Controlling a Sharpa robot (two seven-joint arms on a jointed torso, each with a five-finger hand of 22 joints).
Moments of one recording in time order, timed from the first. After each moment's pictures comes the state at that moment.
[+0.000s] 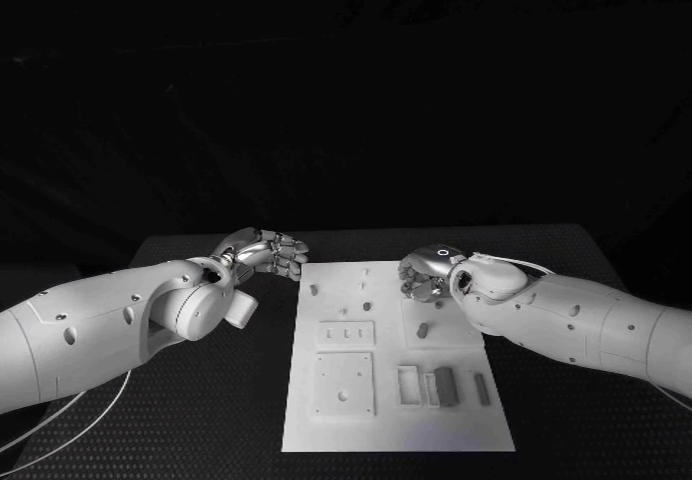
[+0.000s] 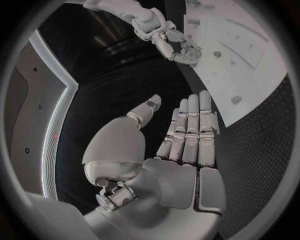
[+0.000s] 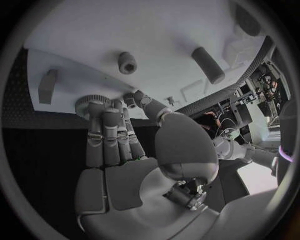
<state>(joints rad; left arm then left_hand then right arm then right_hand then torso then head) 1.28 -0.79 -0.13 1.38 -0.25 -0.25 0.16 1.03 -0.07 0.52 -0.22 0.05 0.73 0.19 0.33 0.52 1.08 0.14 0.18 0.18 1.01 0.07 0.45 0.77 0.05 1.00 -0.03 0.31 0.69 1.23 -0.57 -0.18 1.06 -1.64 -0.29 -0.06 1.11 -0.10 0.58 -0.29 0.08 0.83 0.15 0.30 0.50 1.07 0.12 0.09 0.24 1.21 0.01 1.23 0.73 0.21 1.12 0.01 0.77 1.31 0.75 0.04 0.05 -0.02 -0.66</state>
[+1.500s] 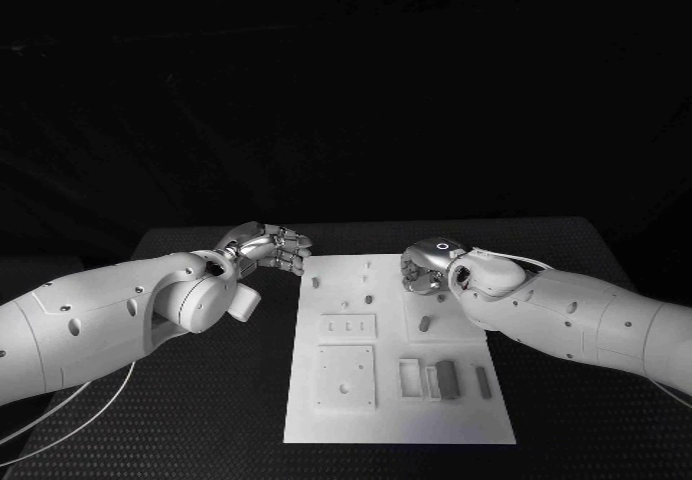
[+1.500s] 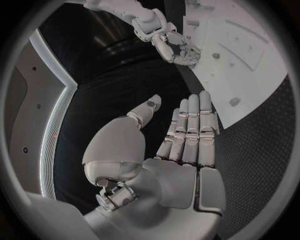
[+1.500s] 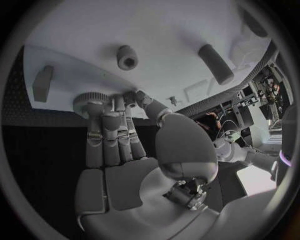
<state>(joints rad) 1.29 -0.79 -0.13 1.38 -0.25 -0.25 0.15 1.03 -0.07 0.53 -0.22 0.05 0.73 0.19 0.32 0.51 1.08 0.14 0.17 0.18 1.00 0.08 0.44 0.78 0.05 1.00 -0.02 0.31 0.70 1.22 -0.56 -0.18 1.06 -1.67 -0.32 -0.09 1.11 -0.06 0.57 -0.29 0.08 0.95 0.14 0.33 0.52 1.18 0.10 0.11 0.23 1.23 -0.01 1.28 0.70 0.20 1.15 0.01 0.77 1.31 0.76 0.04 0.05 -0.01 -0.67</state>
